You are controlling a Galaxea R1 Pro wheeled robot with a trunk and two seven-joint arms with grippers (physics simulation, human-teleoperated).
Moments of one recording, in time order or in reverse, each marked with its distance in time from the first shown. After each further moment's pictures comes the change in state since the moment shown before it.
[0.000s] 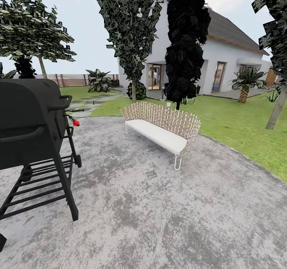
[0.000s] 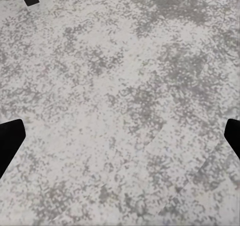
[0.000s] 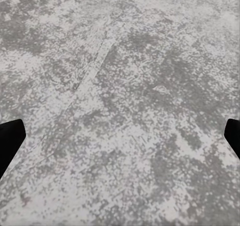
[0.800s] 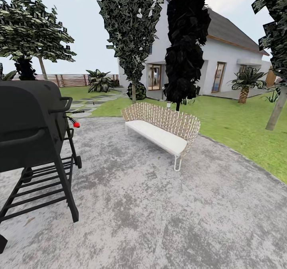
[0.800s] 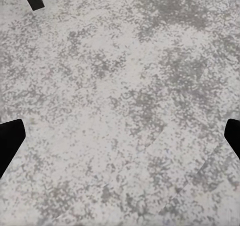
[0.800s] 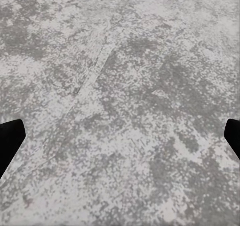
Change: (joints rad) left arm 0.000 0.003 0.008 0.001 0.000 -0.003 0.001; right arm 0.000 0.000 0.000 -0.004 0.000 0.000 0.000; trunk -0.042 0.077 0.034
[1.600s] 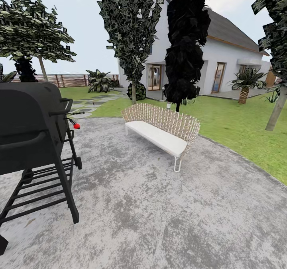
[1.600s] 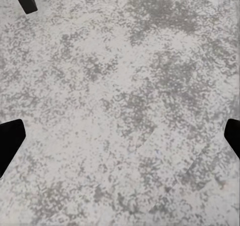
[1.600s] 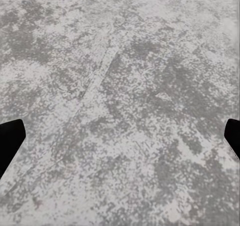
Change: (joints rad) left arm 0.000 -0.019 -0.005 -0.025 0.000 0.029 0.000; right arm 0.000 0.014 -0.001 -0.045 -0.004 0.055 0.000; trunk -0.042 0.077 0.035
